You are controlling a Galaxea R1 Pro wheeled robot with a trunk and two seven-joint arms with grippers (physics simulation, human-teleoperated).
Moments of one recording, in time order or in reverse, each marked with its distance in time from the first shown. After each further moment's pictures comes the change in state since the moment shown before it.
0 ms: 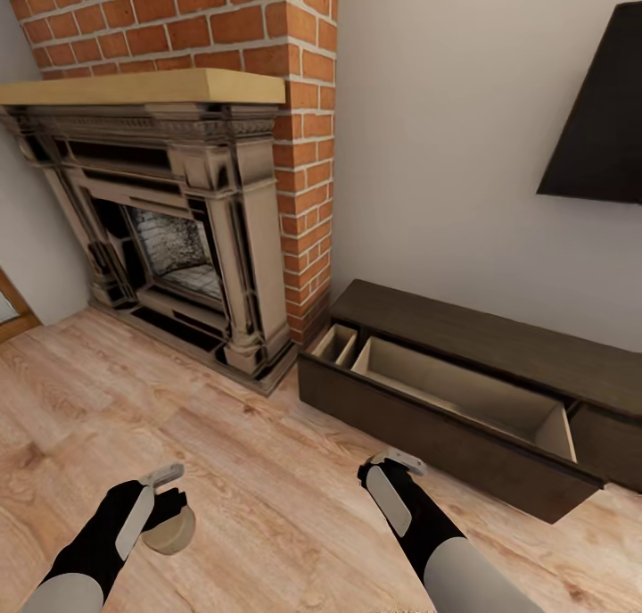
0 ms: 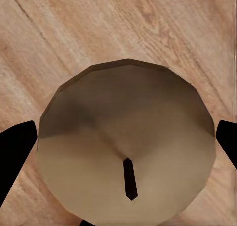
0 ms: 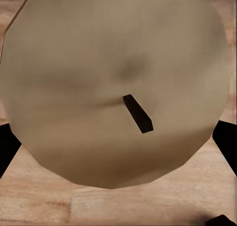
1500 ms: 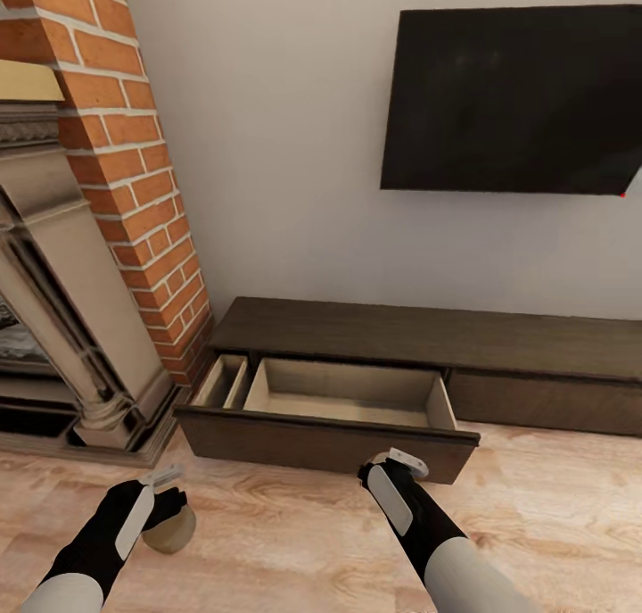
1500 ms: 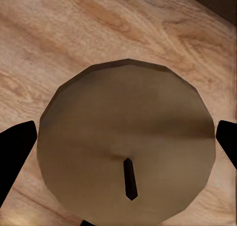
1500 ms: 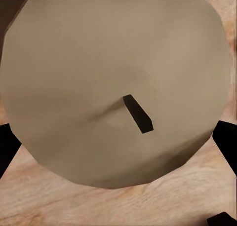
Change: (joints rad) left arm 0.000 0.001 -0.003 -0.002 0.000 -0.001 -0.001; right arm 0.000 0.000 -0.015 0.001 -0.002 0.002 0.001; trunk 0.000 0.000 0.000
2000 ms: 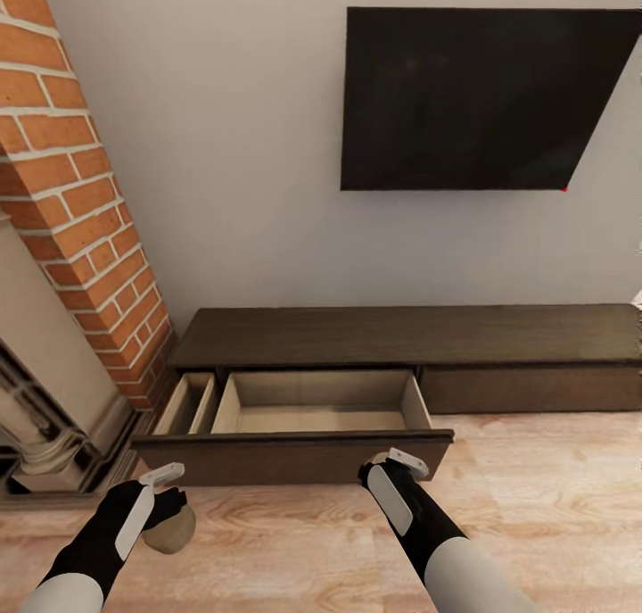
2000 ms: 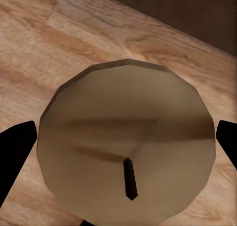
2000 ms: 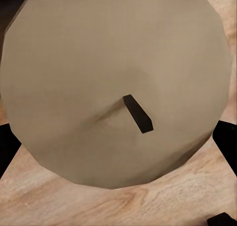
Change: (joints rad) left arm 0.000 0.000 0.000 0.000 0.000 -0.002 0.000; right arm 0.000 0.000 0.001 -0.001 0.001 -0.001 0.000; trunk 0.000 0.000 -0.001
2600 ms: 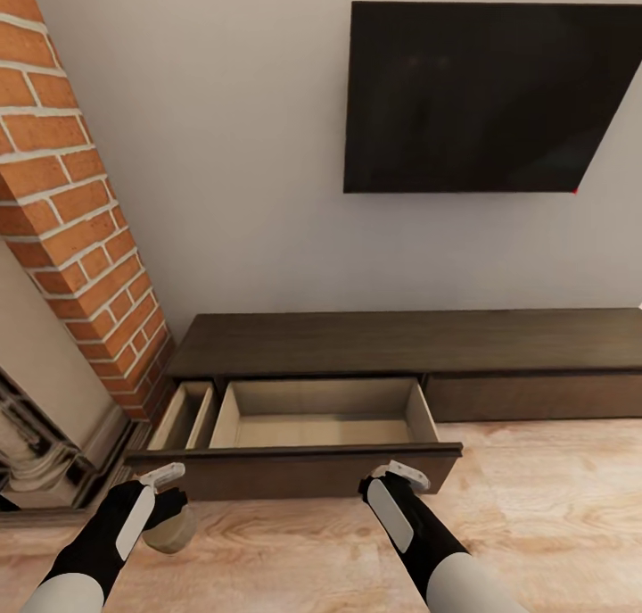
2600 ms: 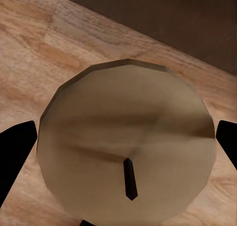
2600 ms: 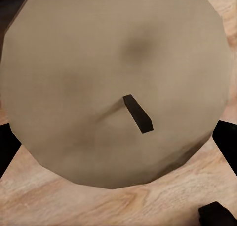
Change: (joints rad) left arm -0.001 -0.002 0.000 0.000 -0.002 0.000 0.000; right arm 0.041 0.000 0.010 -0.002 0.008 0.003 0.001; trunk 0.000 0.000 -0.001
